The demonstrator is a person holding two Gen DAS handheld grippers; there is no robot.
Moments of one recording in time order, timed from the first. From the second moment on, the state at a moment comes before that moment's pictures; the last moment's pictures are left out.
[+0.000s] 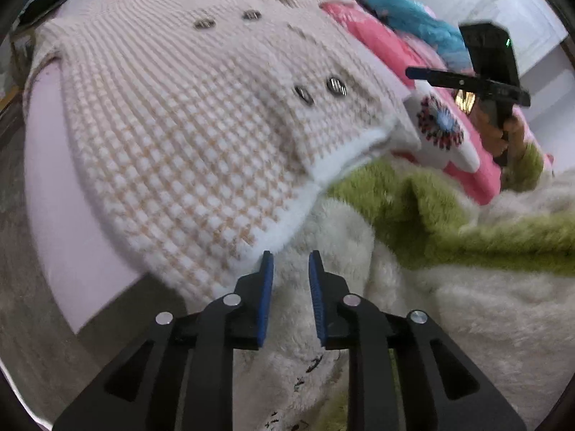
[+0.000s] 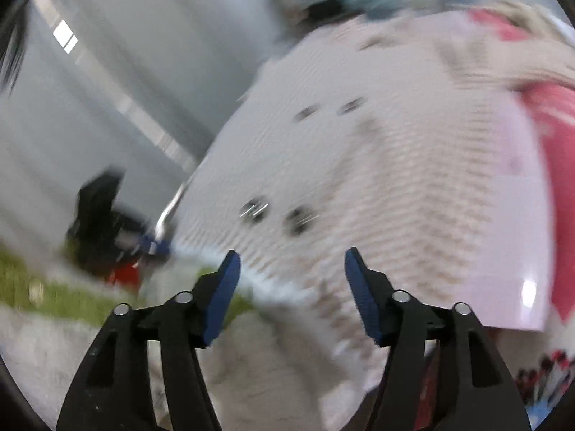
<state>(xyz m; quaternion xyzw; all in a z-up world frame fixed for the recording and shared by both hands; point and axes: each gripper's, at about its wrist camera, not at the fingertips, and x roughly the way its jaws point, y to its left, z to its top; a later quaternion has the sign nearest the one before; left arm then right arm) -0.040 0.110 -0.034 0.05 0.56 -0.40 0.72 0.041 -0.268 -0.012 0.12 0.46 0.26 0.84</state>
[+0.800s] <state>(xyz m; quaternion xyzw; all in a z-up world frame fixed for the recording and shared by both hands) 0.126 0.088 0.008 0.00 0.46 -0.20 0.86 0.190 -0.165 0.000 0.01 0.40 0.10 0.91</state>
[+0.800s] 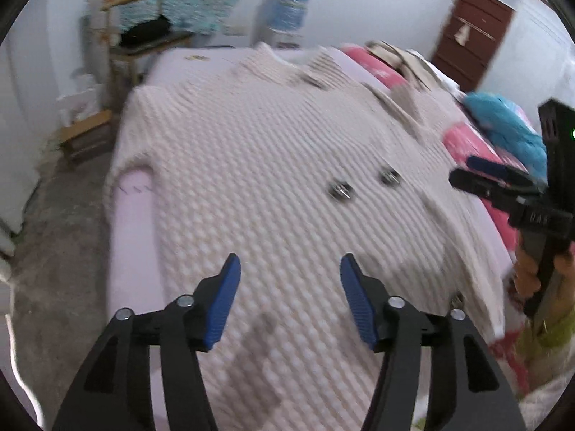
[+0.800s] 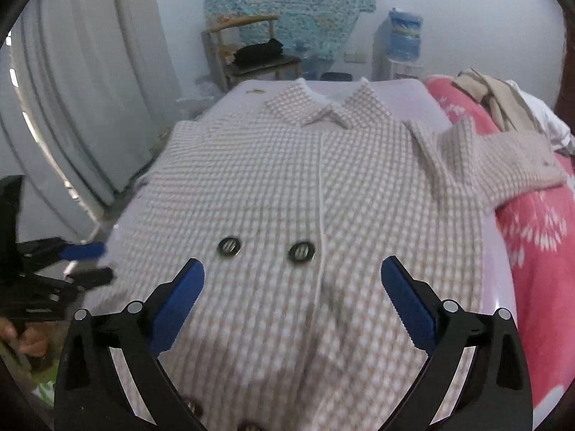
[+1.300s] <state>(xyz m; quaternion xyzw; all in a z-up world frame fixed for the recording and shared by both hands) 0.251 0.258 -0.035 -0.32 0.45 -0.04 0.83 0.270 -0.113 -0.053 -0.04 0.43 0.12 0.89</state>
